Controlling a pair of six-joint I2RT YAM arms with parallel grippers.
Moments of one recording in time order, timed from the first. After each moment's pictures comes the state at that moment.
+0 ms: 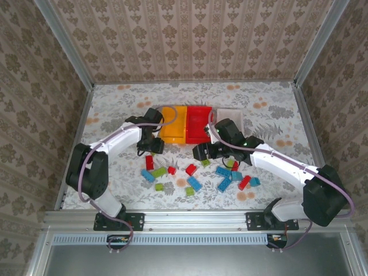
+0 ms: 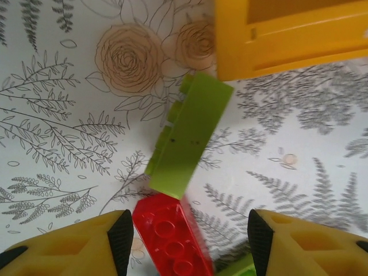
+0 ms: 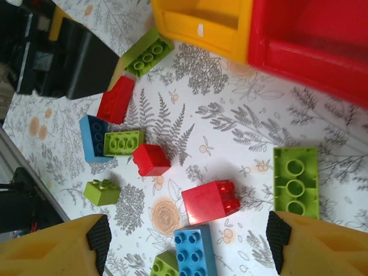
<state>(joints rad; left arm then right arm) -0.49 1.65 1.13 -0.87 -0.06 -0.23 0.63 1.34 0.89 -0.36 -0.33 0.45</state>
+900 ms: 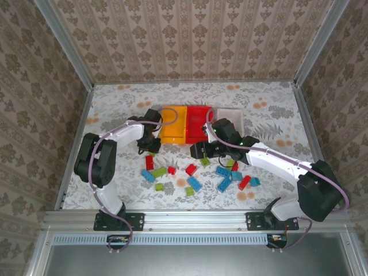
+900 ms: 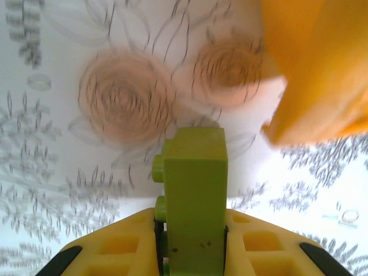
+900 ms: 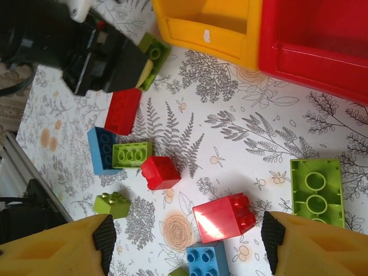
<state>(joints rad) -0.44 1.76 1.12 -0.79 -0.04 -0.14 0.63 1.40 0.90 -0.29 -0.35 0.50</state>
